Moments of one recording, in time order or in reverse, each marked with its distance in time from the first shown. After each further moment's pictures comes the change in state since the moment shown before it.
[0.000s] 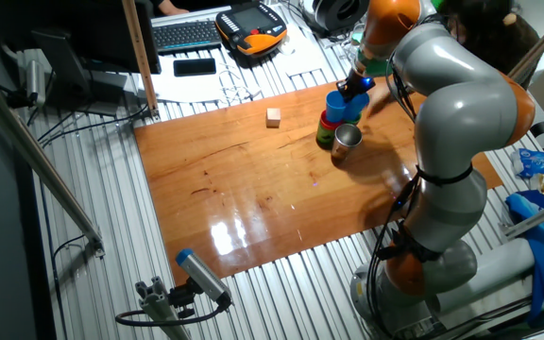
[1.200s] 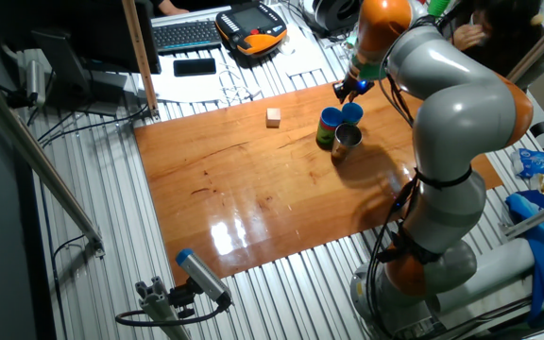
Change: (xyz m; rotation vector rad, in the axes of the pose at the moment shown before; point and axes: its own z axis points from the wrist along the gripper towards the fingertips) arm -0.004 0.002 0.018 0.067 -0.035 -0.013
